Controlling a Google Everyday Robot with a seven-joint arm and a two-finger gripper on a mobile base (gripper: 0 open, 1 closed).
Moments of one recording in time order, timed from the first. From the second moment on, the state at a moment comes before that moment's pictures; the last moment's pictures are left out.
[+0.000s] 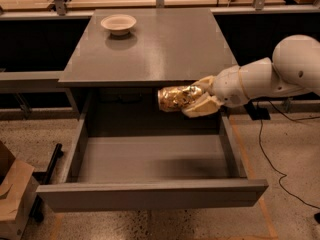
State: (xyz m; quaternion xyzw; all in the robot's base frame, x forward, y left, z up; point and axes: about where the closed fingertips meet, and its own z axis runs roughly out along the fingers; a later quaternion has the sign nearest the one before) arm 0.586 -0.095 0.836 -0.57 0.68 0.22 0.40
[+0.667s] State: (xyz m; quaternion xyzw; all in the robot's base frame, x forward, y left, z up) arm 0.537 -0.091 0.694 -0.57 0.72 0.25 0.32
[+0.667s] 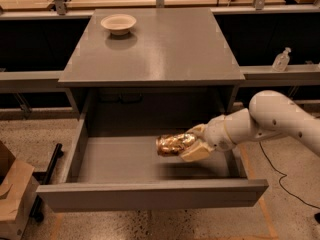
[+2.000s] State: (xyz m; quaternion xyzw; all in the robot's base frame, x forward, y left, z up) arm 0.520 -0.067 0.657 -0.55 0.70 0.27 0.36
